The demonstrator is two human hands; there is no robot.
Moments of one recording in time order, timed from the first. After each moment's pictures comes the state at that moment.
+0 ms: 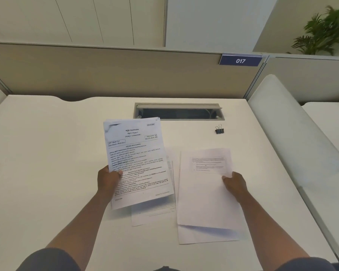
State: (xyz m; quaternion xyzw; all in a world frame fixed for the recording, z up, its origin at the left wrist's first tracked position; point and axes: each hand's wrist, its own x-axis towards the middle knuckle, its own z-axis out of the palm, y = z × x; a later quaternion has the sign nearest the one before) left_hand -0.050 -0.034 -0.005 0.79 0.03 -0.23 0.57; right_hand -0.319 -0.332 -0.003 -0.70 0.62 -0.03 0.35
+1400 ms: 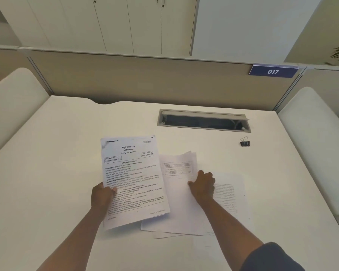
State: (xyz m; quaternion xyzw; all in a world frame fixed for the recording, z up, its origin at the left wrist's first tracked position) left_hand -0.043 0.047 0.000 0.82 0.12 -0.20 0.53; right_hand -0.181 -0.225 -0.019 -0.84 0.48 0.05 0.23
